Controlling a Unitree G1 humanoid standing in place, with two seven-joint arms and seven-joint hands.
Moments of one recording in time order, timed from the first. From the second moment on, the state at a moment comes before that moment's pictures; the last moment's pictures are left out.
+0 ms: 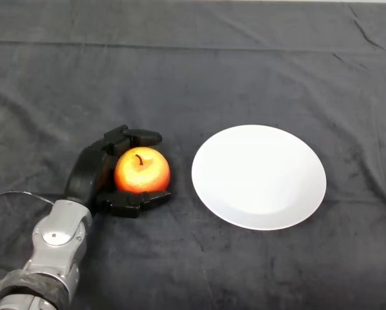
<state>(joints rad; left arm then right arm) -0.61 0.21 -0.14 1.16 -0.19 -0.61 -0.18 -0.57 -0.45 -0.81 1.22 0.77 0.39 0.61</state>
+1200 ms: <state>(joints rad) -0.72 0.13 -0.43 0.96 -0.15 -0.57 0.02 -0.57 -0.45 -0.81 1.22 0.77 0.39 0.61</state>
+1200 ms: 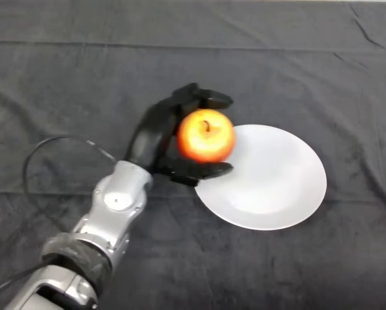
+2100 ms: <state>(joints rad) -0.76 0.11 -0.86 0.99 -0.37 -0.47 0.06 -0.57 -0.45 -0.81 1.22 0.78 0.39 0.61</state>
